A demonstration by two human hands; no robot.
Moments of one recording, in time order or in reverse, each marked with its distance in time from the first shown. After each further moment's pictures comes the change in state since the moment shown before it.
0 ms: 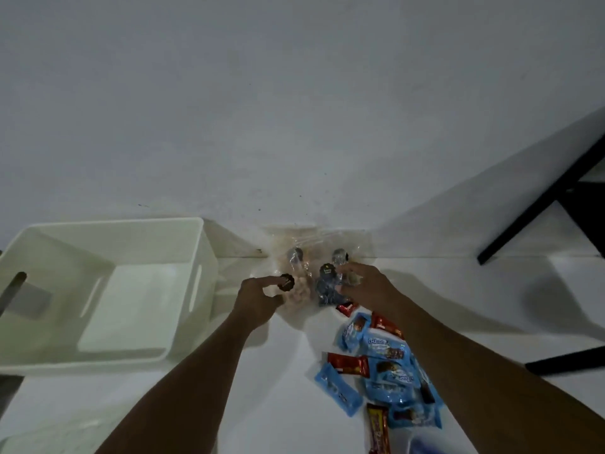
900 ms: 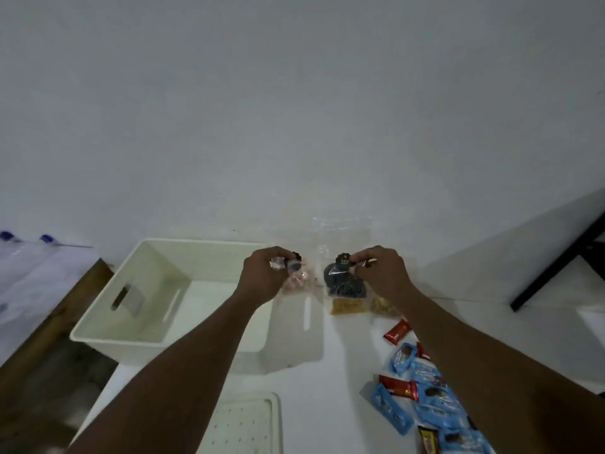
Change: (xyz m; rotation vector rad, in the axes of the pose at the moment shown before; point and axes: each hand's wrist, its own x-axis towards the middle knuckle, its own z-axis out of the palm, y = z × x) left_hand -0.041 0.026 -0.169 -0.203 0.248 0.303; right_hand -0.033 -0.161 0.018 0.029 0.332 -0.224
